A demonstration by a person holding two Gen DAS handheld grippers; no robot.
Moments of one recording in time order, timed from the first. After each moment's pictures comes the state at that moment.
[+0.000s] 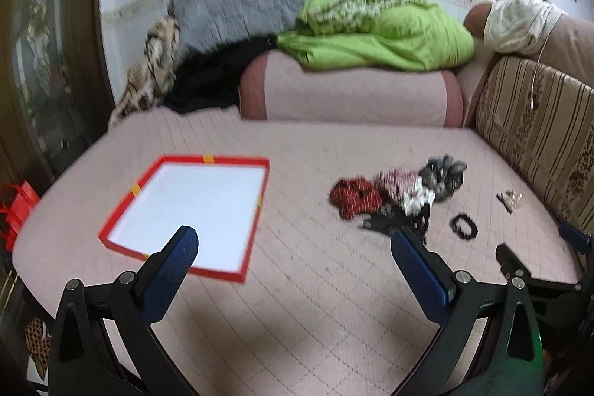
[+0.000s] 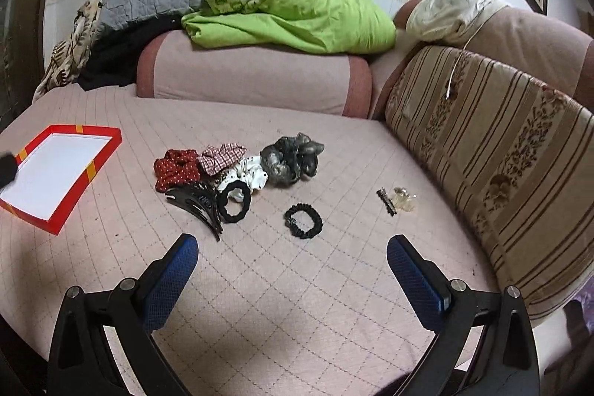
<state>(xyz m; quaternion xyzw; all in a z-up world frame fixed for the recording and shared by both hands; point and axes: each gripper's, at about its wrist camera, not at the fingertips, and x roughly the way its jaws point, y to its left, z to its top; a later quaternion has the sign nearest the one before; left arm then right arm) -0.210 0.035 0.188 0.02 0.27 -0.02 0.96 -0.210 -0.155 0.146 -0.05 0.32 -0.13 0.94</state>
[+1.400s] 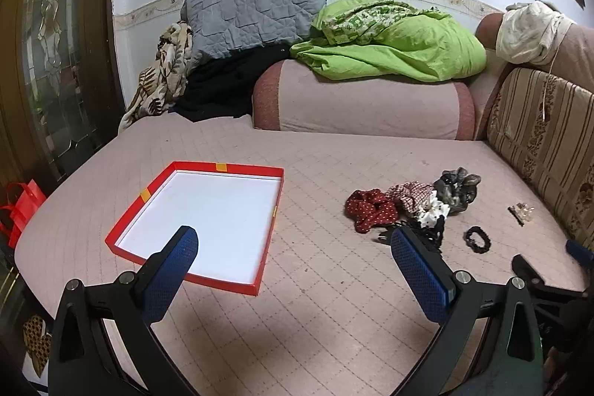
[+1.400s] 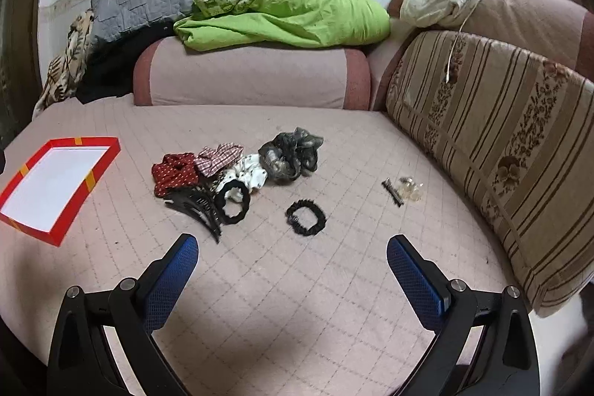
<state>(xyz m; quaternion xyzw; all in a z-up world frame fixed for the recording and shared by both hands) -0.191 0.051 0.185 0.02 0.27 0.00 0.96 -0.208 -0.164 0.135 -0.01 0.32 -0.13 0.94</state>
